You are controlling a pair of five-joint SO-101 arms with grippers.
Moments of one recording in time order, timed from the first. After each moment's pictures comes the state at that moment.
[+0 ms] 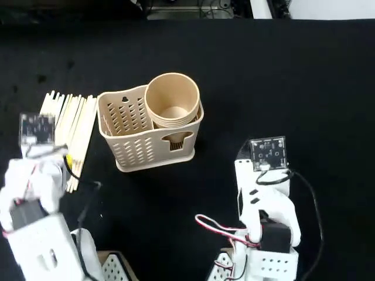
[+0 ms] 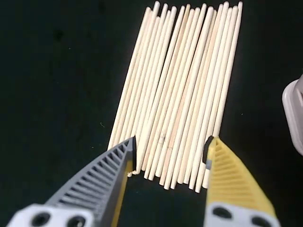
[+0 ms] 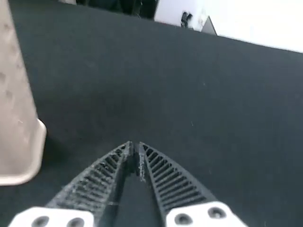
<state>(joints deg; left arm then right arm) -32.2 -70.4 64.2 60.1 -27.2 5.5 -103.4 87.8 52.0 14.3</state>
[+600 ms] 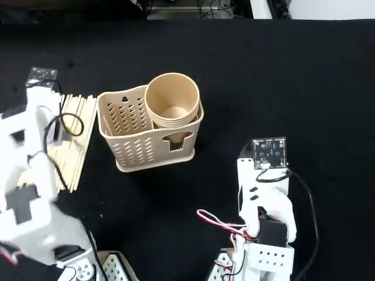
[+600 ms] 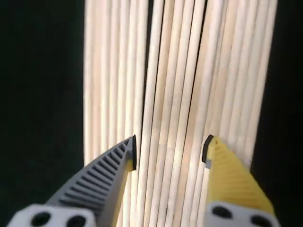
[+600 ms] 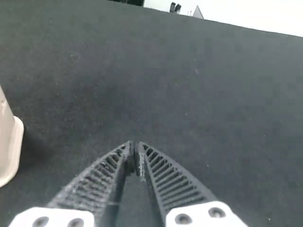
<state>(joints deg) -29.9 8.7 18.9 53.1 -30.0 8.0 -103.4 95.6 43.8 14.0</state>
